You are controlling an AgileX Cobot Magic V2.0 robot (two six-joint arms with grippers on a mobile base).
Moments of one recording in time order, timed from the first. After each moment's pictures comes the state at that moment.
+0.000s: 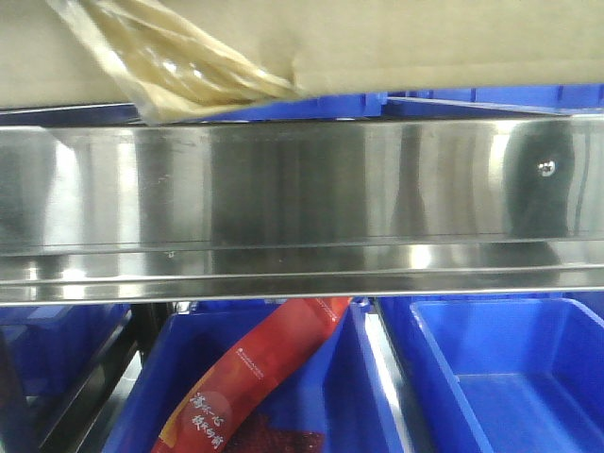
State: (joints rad) left arm -0.51 1.18 -1.62 0.20 1.25 -0.36; right arm 0.56 1.19 -1.65 -0.04 1.24 0.15
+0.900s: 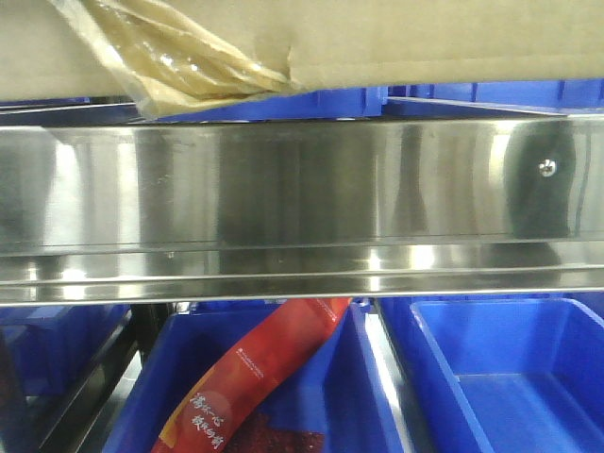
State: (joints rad) left arm -0.51 1.18 -1.62 0.20 1.25 -0.36; right arm 0.56 1.19 -1.65 -0.03 1.22 0.15
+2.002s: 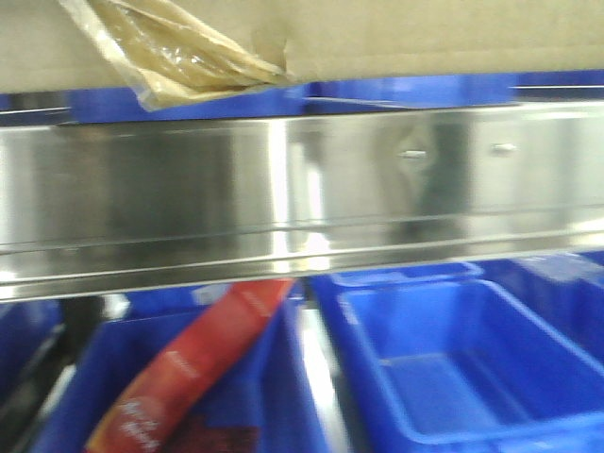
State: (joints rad) left arm -0.51 1.18 -1.63 0.21 1.25 -0.36; right arm 0.56 1.19 -1.65 -0.03 1.19 0.15
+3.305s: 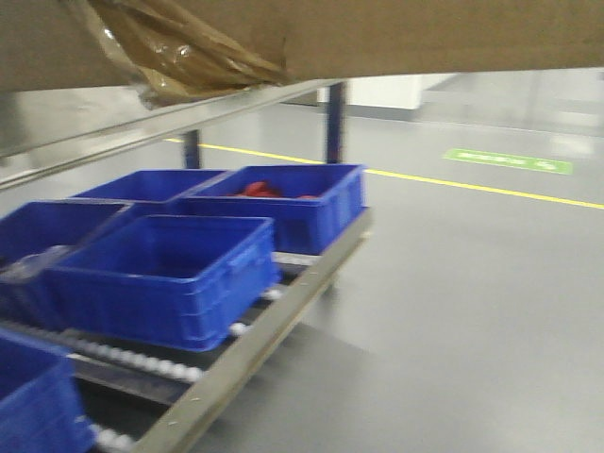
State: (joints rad) left arm -0.51 1.18 -1.63 0.22 1.24 -0.36; right arm 0.56 1.19 -1.65 -0.03 1.19 0.14
